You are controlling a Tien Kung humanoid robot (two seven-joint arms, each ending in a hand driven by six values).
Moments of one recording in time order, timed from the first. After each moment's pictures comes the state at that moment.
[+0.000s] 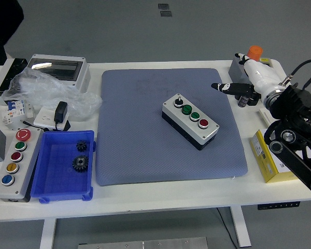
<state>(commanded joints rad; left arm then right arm) 0.02 0.24 -0.29 -0.20 0.20 0.18 0.09 0.52 -0.46 0.95 1.56 -1.87 0.02 -0.65</state>
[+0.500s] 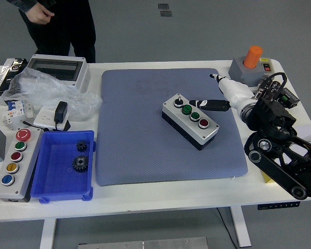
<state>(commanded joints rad) 0.02 0.24 -0.27 -0.20 0.19 0.18 0.09 0.55 -0.40 0.83 1.50 -1.85 0.04 -0.65</state>
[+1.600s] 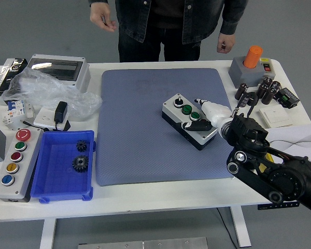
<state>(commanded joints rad) 0.02 0.23 -0.26 -0.20 0.19 0.18 0.08 0.58 -0.30 0.67 1.33 -1.82 -0.02 -0.65</state>
